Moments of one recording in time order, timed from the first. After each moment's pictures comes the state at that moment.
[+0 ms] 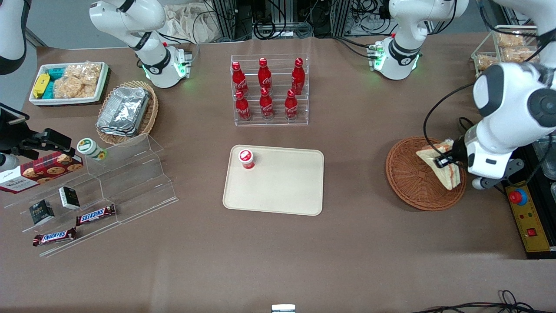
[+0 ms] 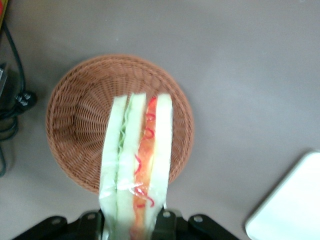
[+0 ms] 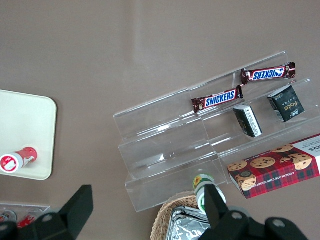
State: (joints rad) arm -0.08 0.08 -0.02 -1.82 0.00 1.86 -0.55
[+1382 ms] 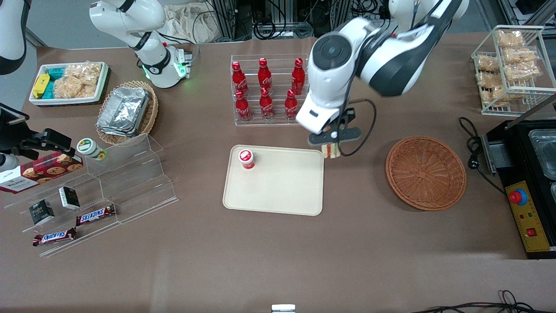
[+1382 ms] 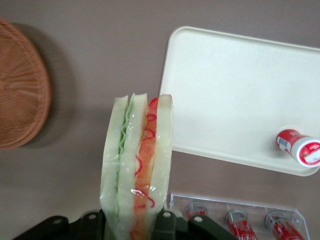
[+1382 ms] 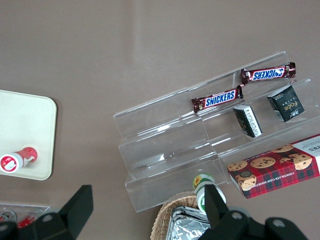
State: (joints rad) arm -0.19 0.37 -0.61 -1.56 0.24 1.75 -0.91
